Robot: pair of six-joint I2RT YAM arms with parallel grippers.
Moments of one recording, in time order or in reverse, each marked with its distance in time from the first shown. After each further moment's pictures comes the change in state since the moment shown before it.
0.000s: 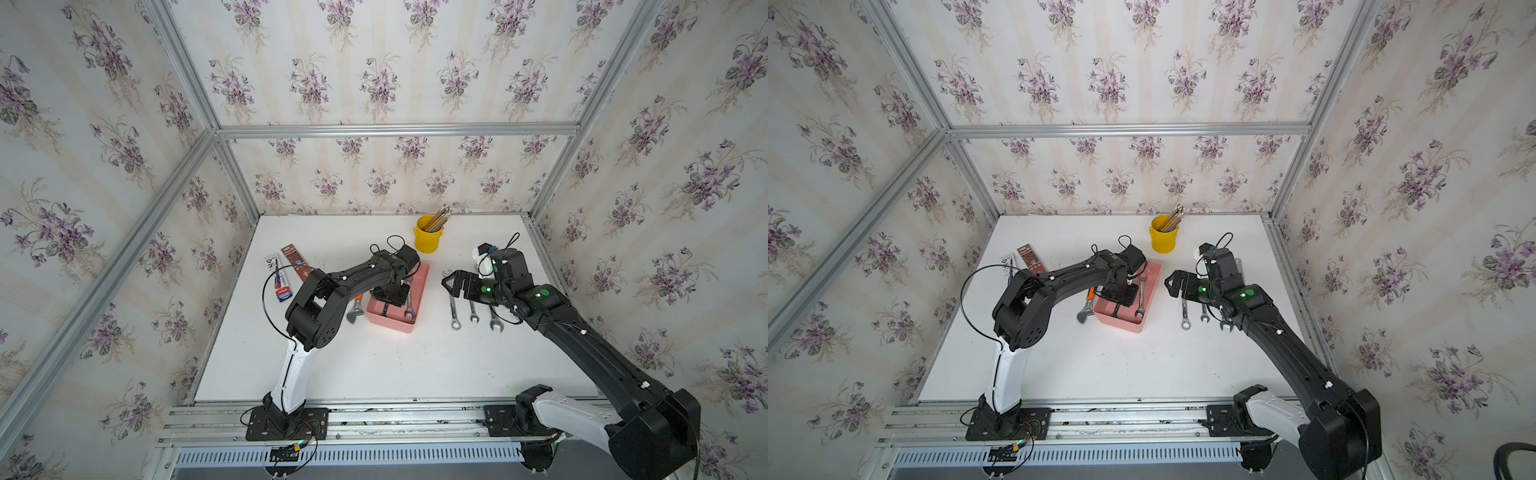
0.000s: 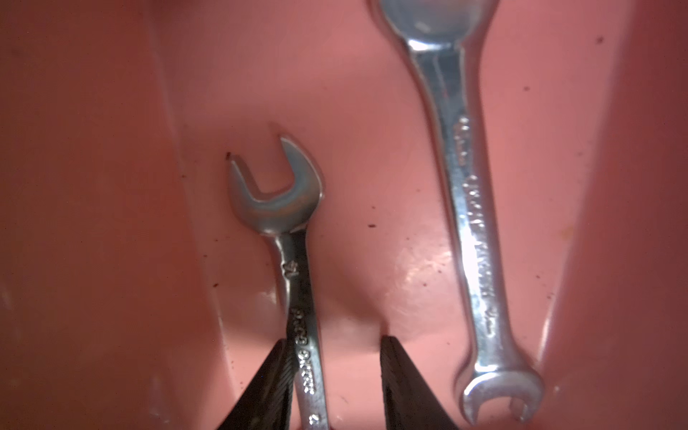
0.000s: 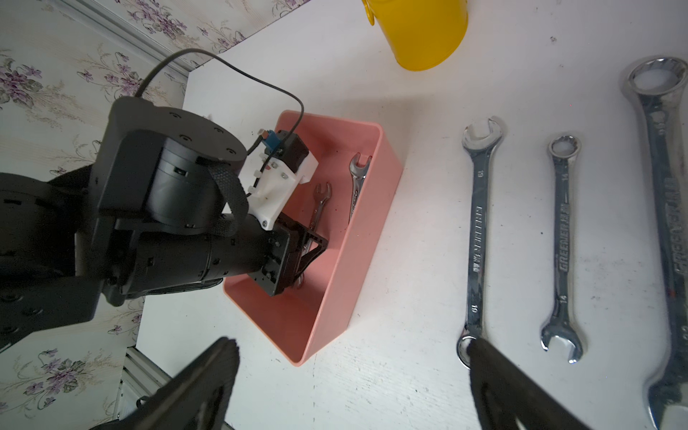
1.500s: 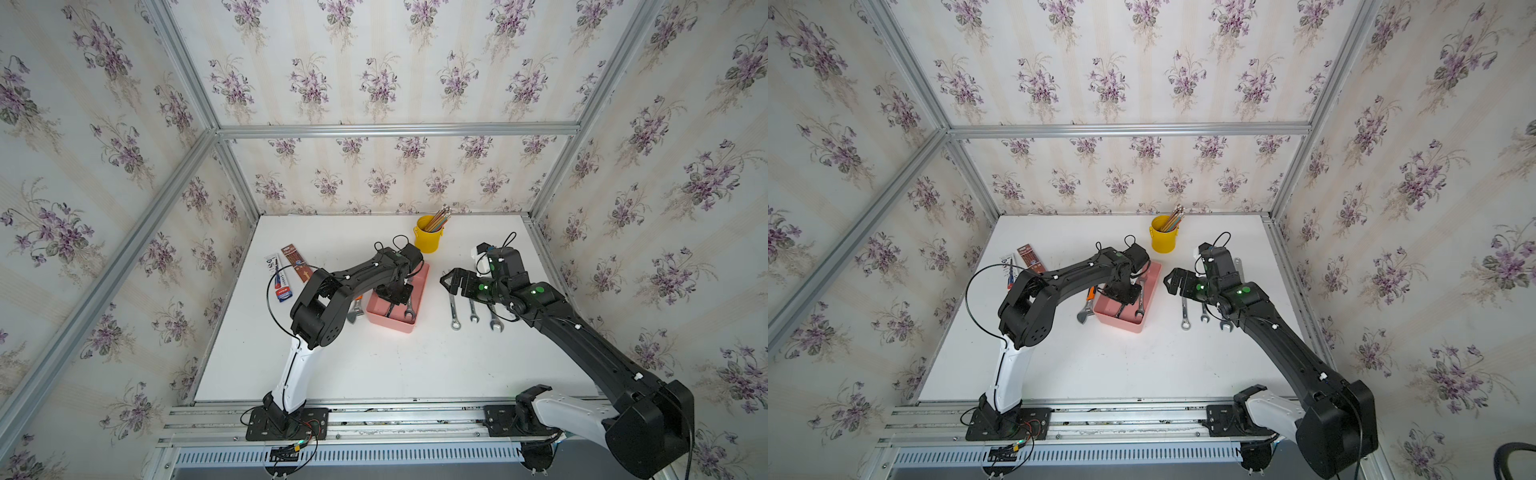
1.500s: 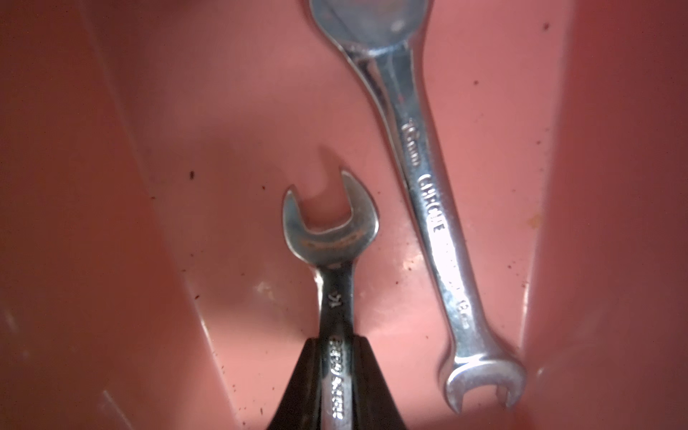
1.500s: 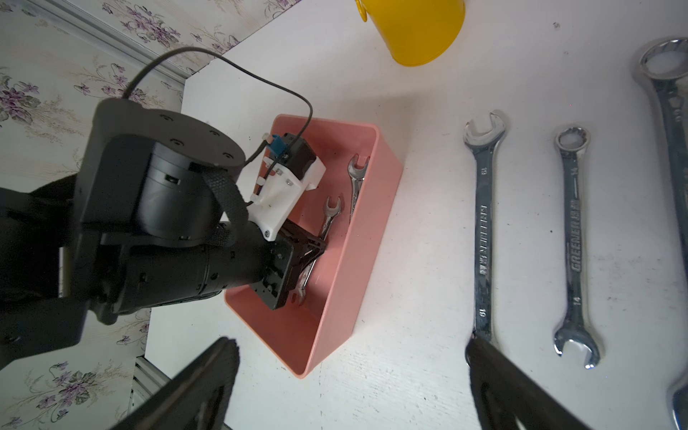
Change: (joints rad) left arm -0.001 0.024 0.089 -0.080 -0.018 0.075; right arm -0.001 0.043 0.005 0.029 -0.003 0.039
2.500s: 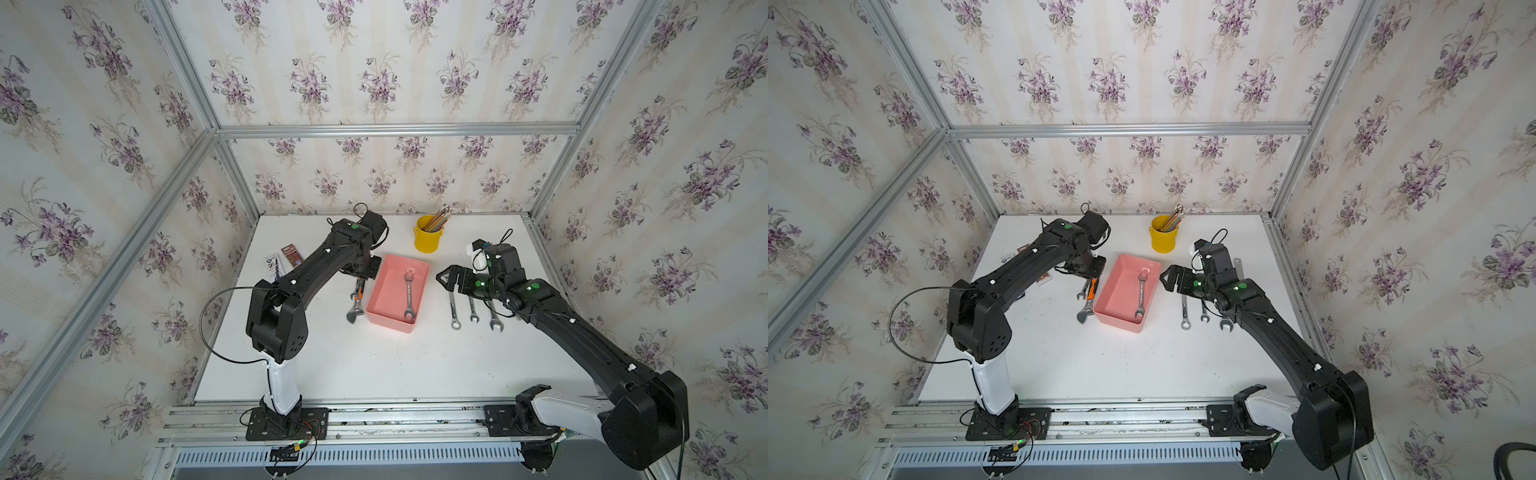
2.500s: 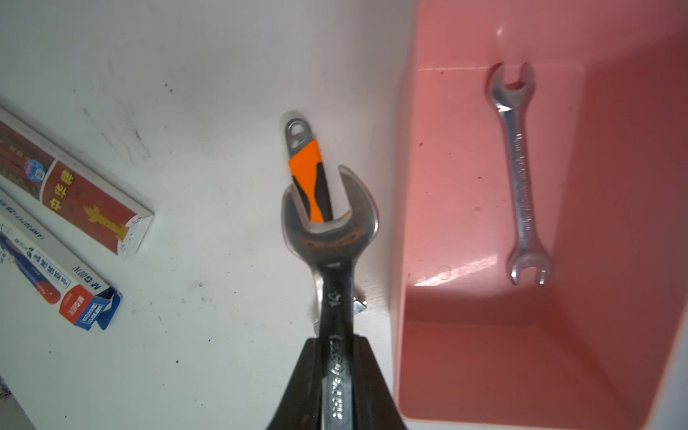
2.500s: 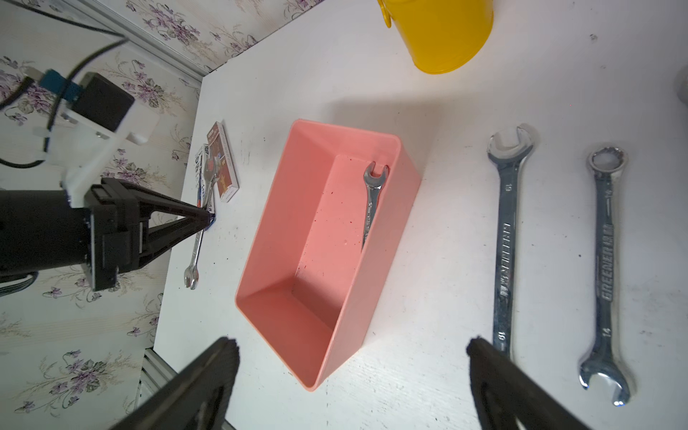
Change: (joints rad) left arm 0.217 -0.283 -0.016 -0.200 -0.066 0.083; right arm 0.000 0.042 0.010 0.054 -0.043 -0.018
